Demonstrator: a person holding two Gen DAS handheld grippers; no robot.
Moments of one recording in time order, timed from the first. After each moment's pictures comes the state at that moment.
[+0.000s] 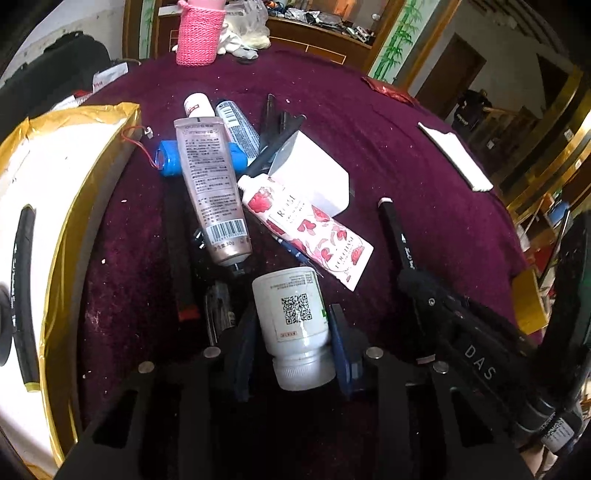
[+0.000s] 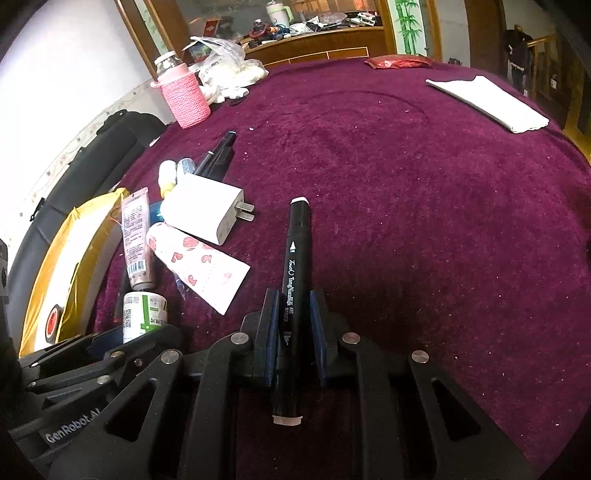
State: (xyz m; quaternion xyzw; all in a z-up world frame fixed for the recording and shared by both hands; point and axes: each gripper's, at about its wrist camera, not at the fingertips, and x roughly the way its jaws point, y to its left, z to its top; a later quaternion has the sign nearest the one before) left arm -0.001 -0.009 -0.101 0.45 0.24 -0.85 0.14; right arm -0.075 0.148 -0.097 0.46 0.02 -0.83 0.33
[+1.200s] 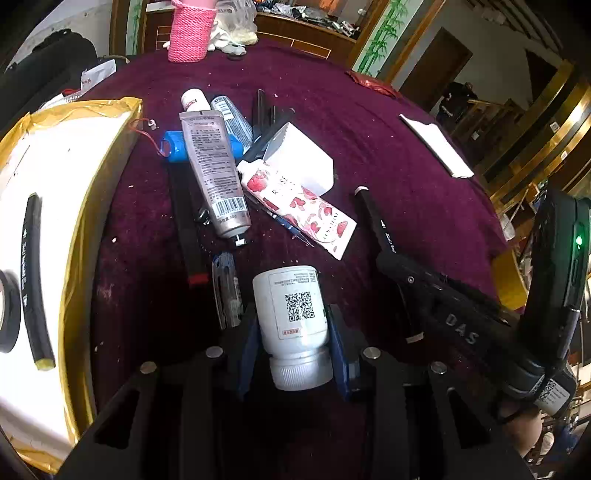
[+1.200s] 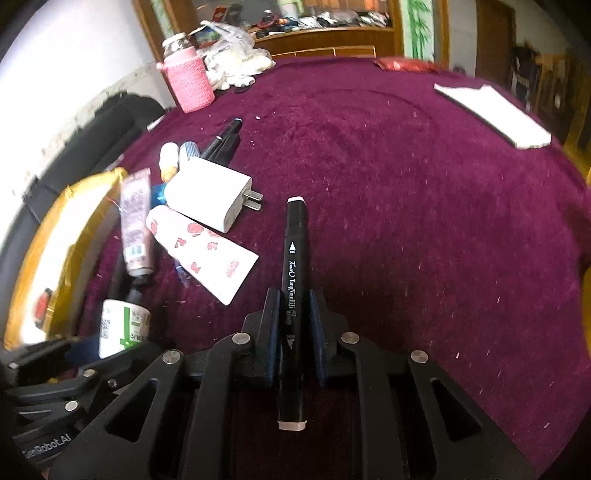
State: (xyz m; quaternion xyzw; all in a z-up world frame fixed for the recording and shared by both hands) left arm 0.022 -0.002 -0.090 0.46 0.25 -0.85 0.10; right arm -0.067 0.142 -0.094 0.47 0.04 -0.82 0.33
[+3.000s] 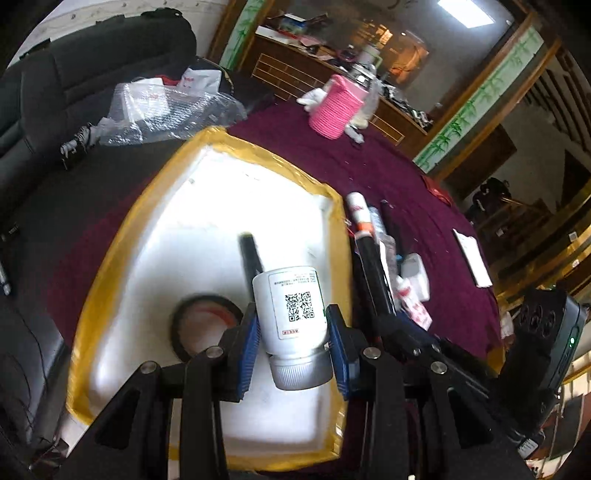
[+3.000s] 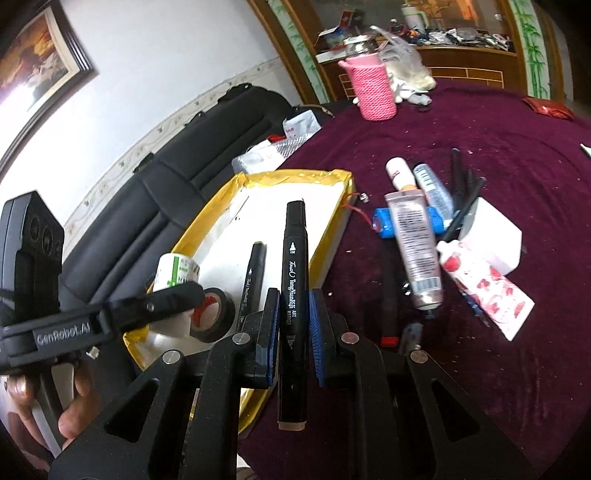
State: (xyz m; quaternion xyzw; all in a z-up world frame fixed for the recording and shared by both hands) left arm 0.143 -0.158 -0.041 0.36 0.34 -0.84 0.22; right arm 0.033 0.009 -0.042 0.42 0.03 -0.73 0.53
